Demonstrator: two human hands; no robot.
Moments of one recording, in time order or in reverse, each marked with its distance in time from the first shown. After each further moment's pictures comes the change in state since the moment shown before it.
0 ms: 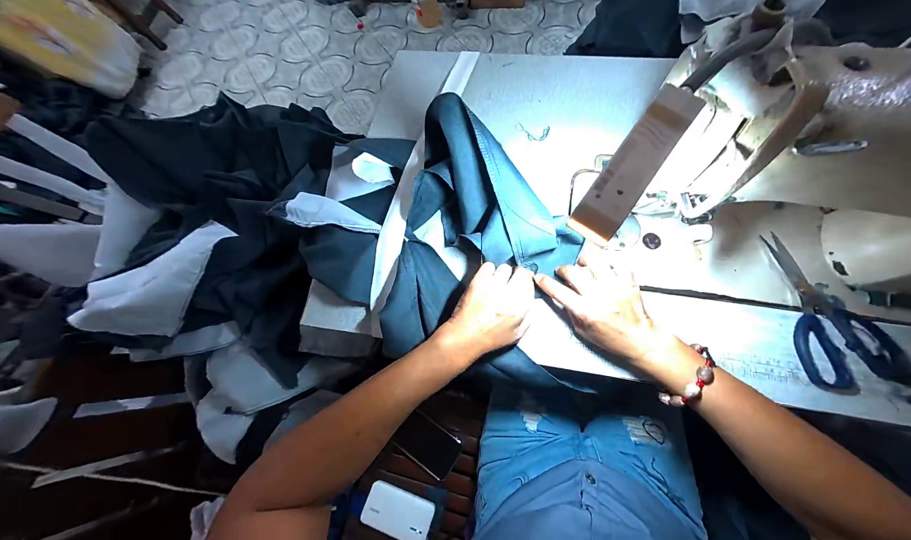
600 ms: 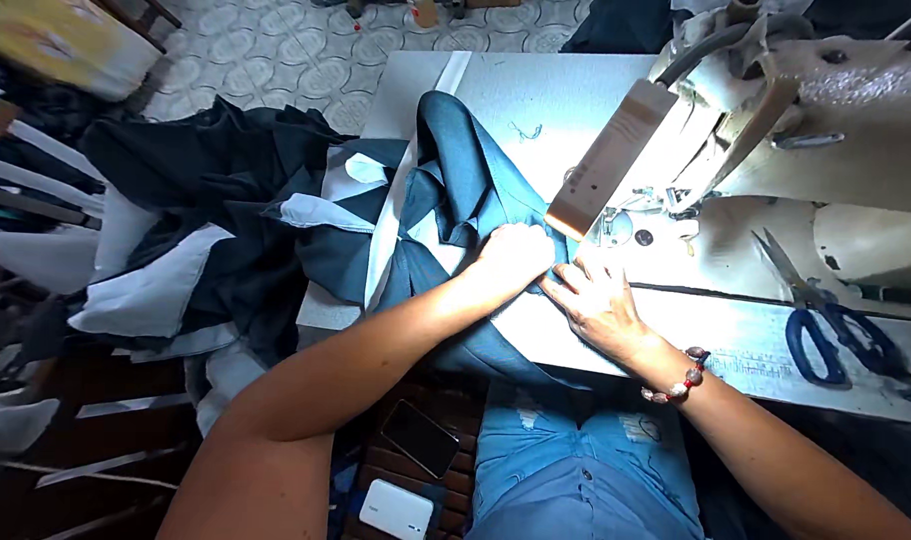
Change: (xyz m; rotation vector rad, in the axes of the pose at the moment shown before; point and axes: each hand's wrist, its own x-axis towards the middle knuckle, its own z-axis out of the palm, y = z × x) left_hand 0.089 0.002 -0.042 -0.012 -0.642 -0.134; right_hand -0.017 0.000 0.008 0.003 -0.026 0.067
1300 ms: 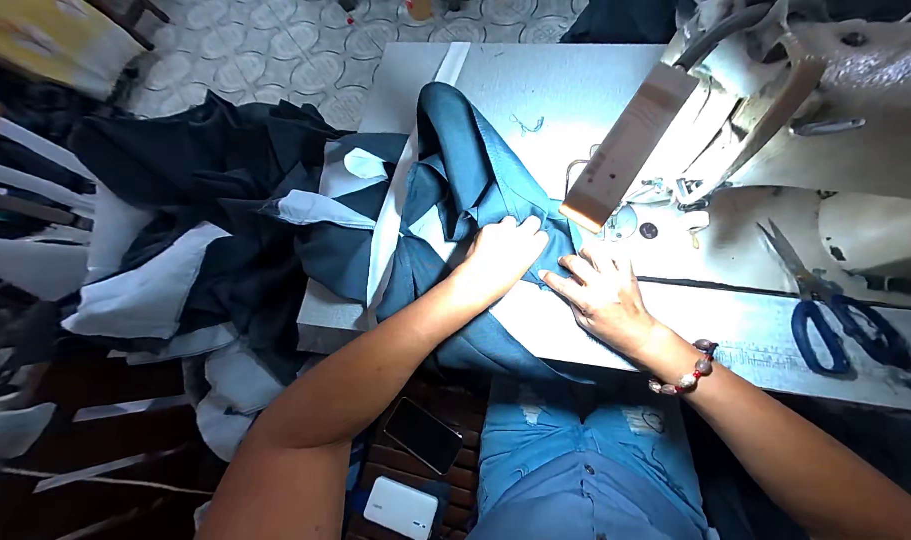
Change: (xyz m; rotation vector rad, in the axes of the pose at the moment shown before) left_hand -0.008 -0.018 0.029 -0.061 0.265 -0.014; right_hand 0.000 0.001 -0.002 0.053 -0.044 0.033
